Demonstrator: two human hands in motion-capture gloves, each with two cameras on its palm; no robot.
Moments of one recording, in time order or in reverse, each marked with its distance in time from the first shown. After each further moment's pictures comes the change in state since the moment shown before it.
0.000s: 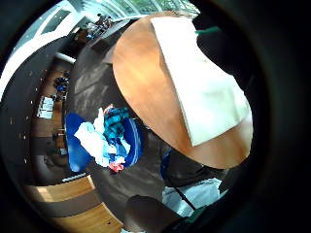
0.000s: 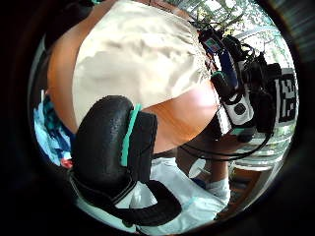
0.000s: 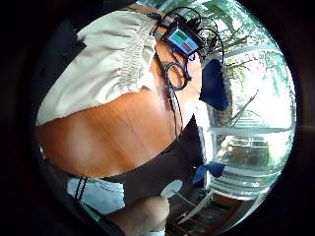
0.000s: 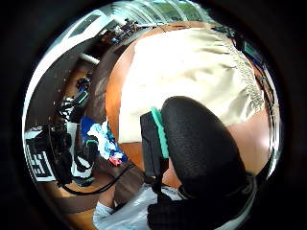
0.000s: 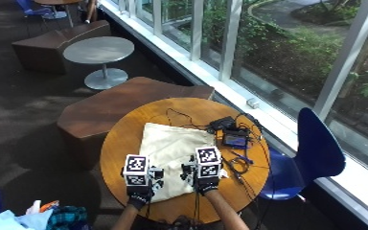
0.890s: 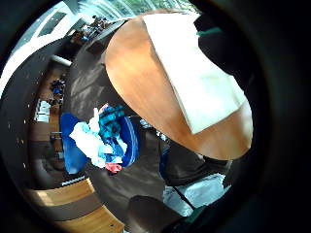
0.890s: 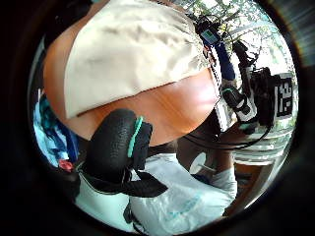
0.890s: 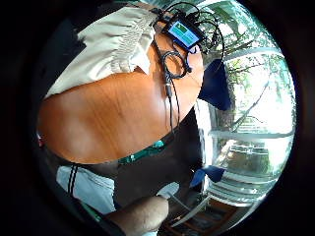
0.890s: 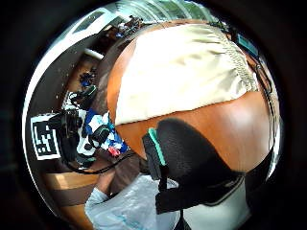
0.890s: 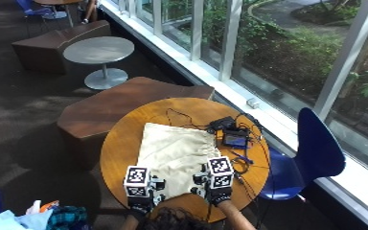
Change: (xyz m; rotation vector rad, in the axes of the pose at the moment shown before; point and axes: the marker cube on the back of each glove) left arm 0.005 0.027 0.025 0.003 0.030 0.049; right arm 0.036 0.042 0.015 -0.038 -0.023 -0.049
